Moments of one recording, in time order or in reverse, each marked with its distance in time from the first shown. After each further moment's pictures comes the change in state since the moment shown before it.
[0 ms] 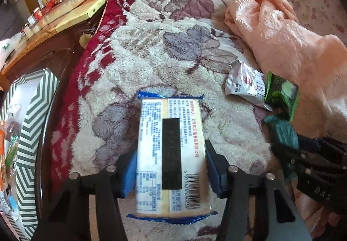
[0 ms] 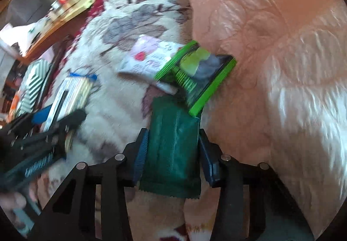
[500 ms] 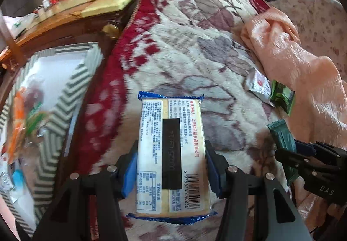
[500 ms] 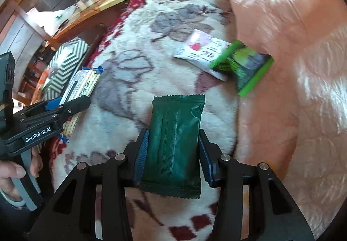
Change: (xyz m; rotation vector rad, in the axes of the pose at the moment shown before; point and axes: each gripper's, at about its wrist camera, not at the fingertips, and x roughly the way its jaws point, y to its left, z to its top) left arm -0.043 0.063 -0.035 -0.107 -0.047 0.000; right arm -0.024 0.042 -0.023 -0.116 -0.013 0.123
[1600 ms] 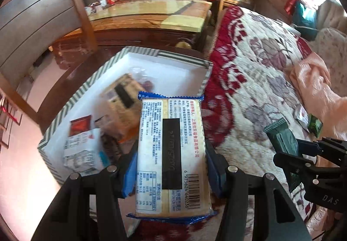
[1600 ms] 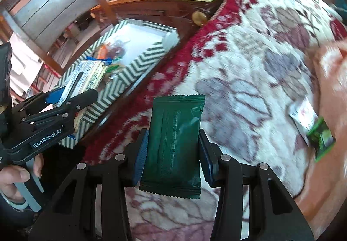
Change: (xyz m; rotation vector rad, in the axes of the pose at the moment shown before) left arm -0.072 0.124 -0.033 -0.201 -0.138 0.204; right arm 0.017 0.171 0.031 -0.332 0.019 0.090
